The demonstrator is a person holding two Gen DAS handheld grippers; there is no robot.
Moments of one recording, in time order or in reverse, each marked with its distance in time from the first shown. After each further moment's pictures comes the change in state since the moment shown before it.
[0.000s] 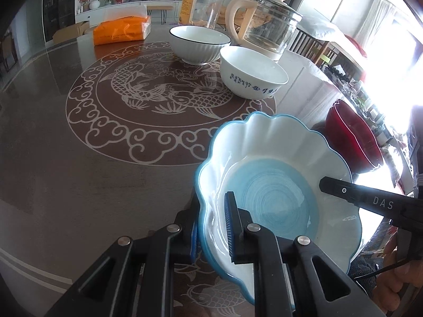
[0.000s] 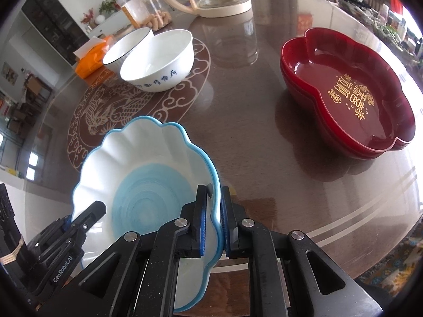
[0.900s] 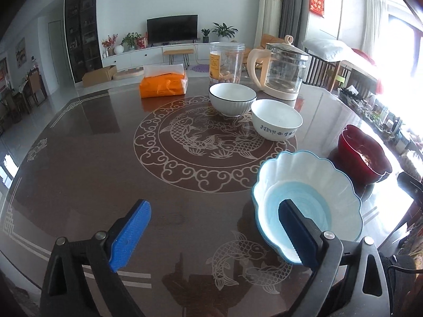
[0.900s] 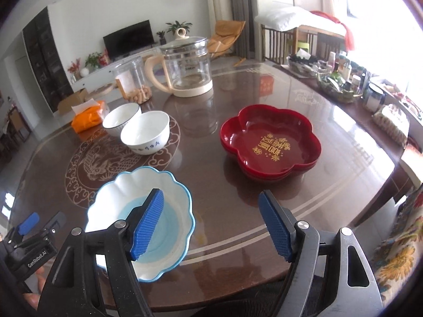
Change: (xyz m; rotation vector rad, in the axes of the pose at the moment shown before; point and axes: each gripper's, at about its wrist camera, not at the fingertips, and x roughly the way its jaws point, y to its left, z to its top) left arm -0.093 0.012 -0.017 0.079 -0.234 0.196; right arm -0.127 0.008 -0.070 0.035 -0.471 -0.217
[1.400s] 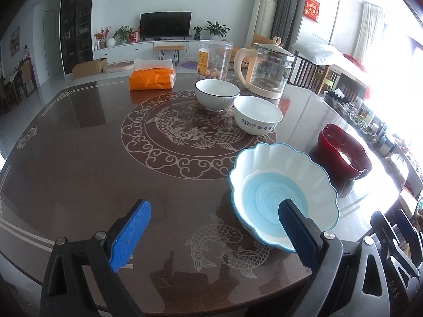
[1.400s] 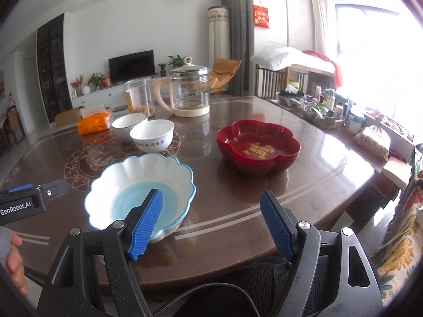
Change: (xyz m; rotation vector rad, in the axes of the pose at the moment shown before) left arm -0.014 -0.005 -0.011 -0.044 0.014 -0.085; right arm -0.032 0.012 -0.067 -0.083 -0.194 -0.040
